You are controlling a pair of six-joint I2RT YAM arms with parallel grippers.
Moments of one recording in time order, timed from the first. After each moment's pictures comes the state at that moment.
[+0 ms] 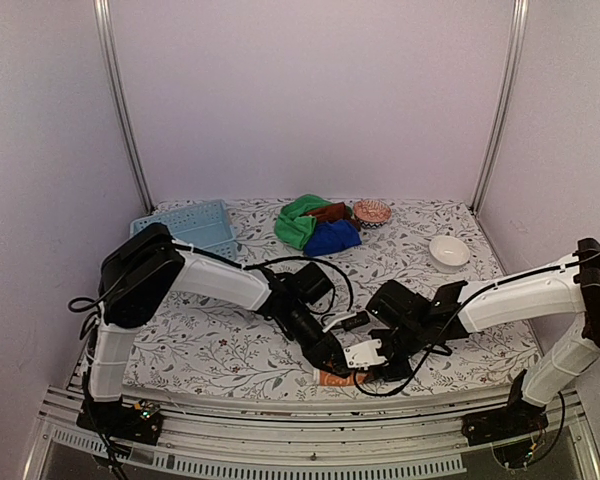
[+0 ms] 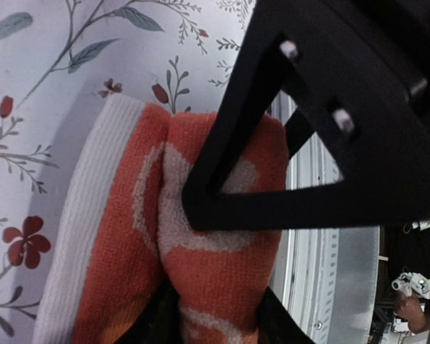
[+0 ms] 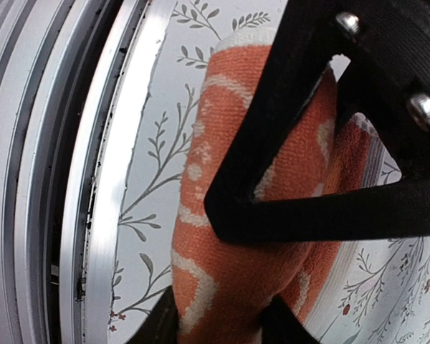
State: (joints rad) left arm -0.99 2.20 1.39 -0.31 0.86 -0.02; right arm 1.03 1.54 0.79 -0.41 -0.20 -0.77
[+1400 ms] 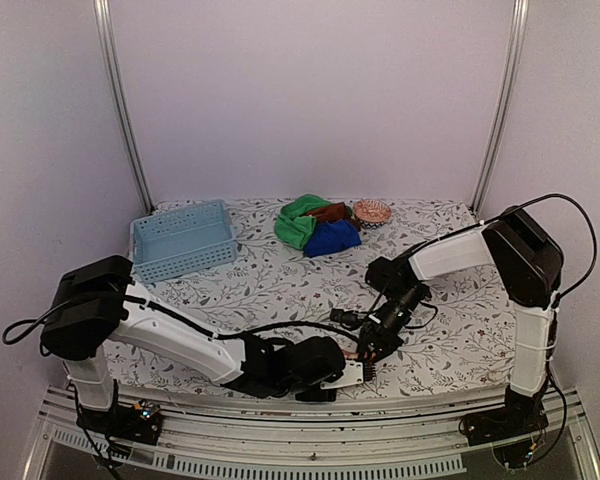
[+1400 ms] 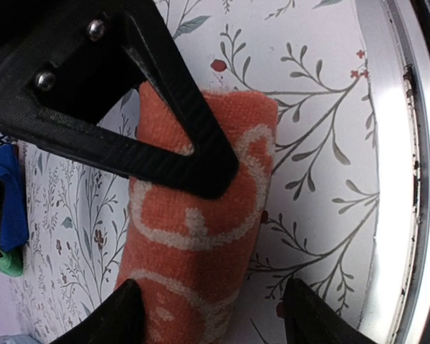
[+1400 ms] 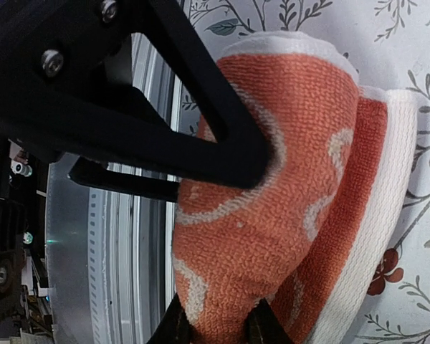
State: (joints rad) left arm -1.39 1.91 1.05 -0.02 -0.39 0.39; right arm 0.69 2.03 1.19 -0.90 -0.90 -0.78
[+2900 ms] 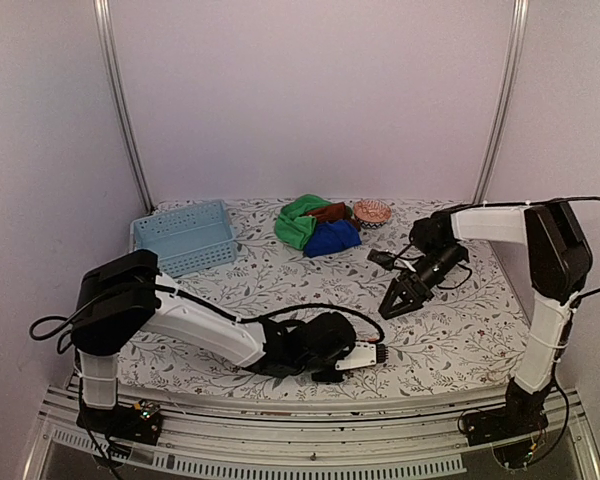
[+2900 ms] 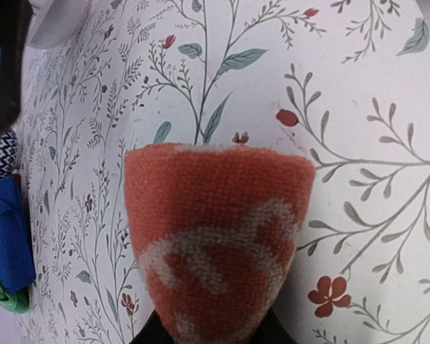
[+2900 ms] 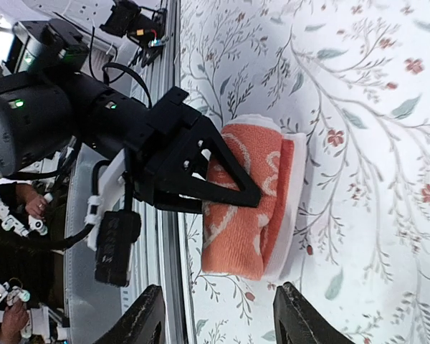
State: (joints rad) left arm -1.30 2.05 1.18 0.08 -0.32 0.54; right arm 0.42 1.94 1.31 -1.16 -1.01 -0.86
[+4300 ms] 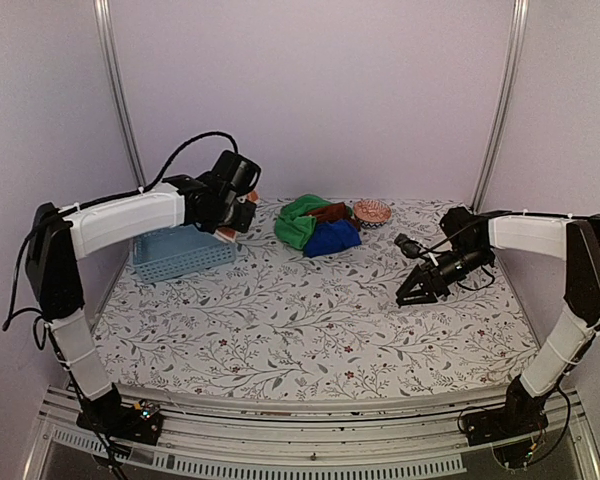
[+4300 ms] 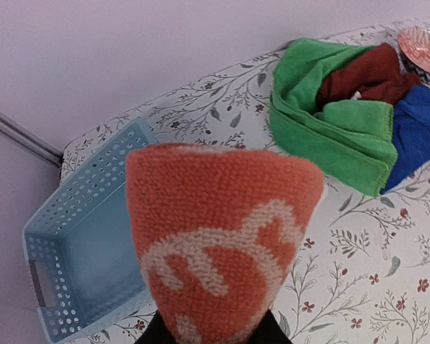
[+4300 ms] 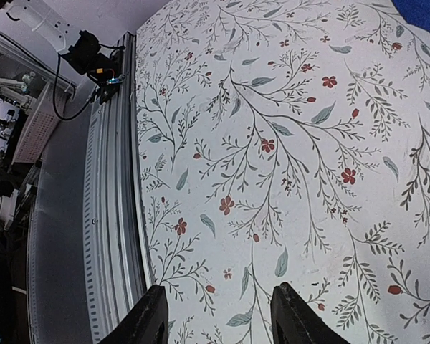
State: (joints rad) left arm -0.70 1.81 1.52 -0.51 -0.59 -0.10; right arm 0.28 1.67 1.10 -0.84 -0.97 -0.68
